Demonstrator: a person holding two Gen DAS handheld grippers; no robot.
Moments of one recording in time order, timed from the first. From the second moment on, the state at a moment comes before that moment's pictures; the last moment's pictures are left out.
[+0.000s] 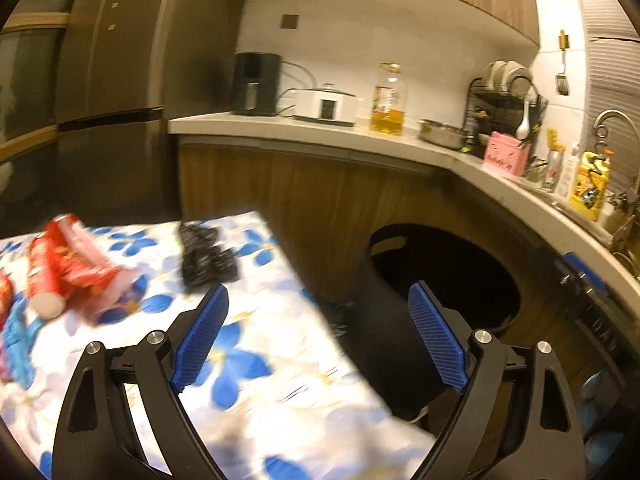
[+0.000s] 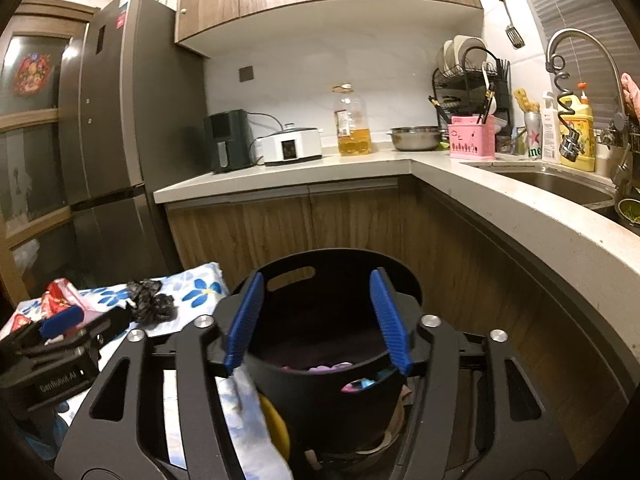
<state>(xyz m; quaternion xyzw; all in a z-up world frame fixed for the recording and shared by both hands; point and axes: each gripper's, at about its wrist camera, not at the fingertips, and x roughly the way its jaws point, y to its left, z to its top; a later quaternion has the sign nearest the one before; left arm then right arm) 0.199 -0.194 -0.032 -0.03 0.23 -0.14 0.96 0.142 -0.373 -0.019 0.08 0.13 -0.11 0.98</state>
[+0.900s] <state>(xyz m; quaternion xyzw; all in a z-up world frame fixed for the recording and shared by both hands) 0.162 -0.003 -0.047 -0.08 0.22 0.08 0.97 0.232 -0.191 -0.060 0.04 0.18 0.02 0.98</state>
